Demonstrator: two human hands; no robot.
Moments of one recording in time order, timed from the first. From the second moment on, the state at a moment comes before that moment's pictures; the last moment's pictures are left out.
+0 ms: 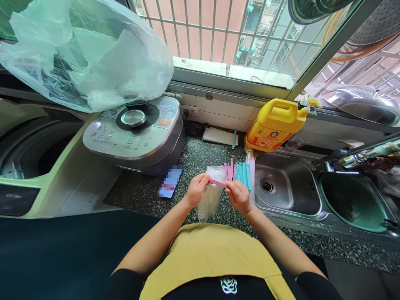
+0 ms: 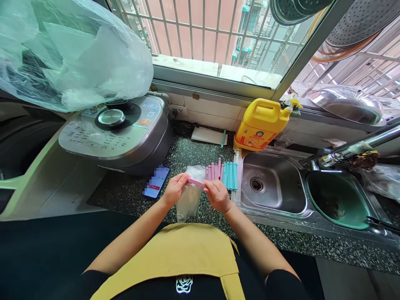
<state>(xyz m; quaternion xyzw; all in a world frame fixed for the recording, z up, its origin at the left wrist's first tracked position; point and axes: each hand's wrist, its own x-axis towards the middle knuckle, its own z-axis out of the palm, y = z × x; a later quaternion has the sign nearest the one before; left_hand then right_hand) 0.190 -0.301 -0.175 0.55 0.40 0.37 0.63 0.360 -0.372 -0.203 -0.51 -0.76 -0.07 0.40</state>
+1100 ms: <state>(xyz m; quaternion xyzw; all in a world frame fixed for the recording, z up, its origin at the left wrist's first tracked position) 0.167 -0.303 -0.195 0.82 0.23 0.35 0.40 0.341 -0.340 -0.186 -0.57 -0.38 0.46 0.57</state>
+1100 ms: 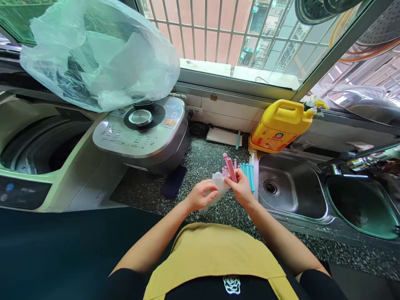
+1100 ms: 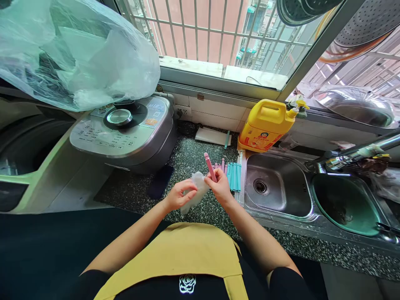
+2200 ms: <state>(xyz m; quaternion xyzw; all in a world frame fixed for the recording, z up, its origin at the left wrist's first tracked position) 0.181 -0.295 -0.164 0.71 0.32 0.26 0.57 0.363 -0.347 -0.151 -0.58 -0.43 0.42 0.55</state>
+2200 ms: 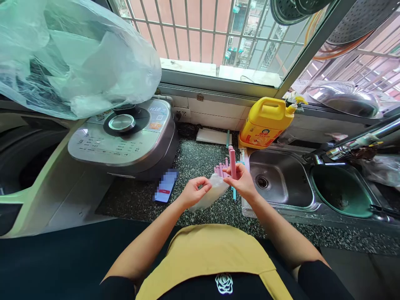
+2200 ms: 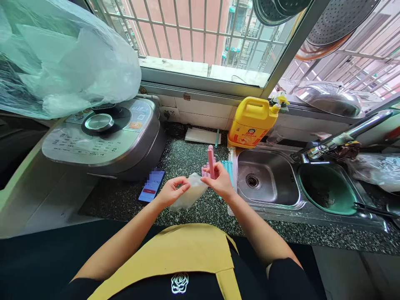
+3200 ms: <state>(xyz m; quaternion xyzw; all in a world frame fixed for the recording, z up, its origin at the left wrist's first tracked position) 0.176 -0.293 -0.152 0.76 0.30 0.26 0.52 0.375 -0.326 -0.110 -0.55 -0.50 0.39 0.54</state>
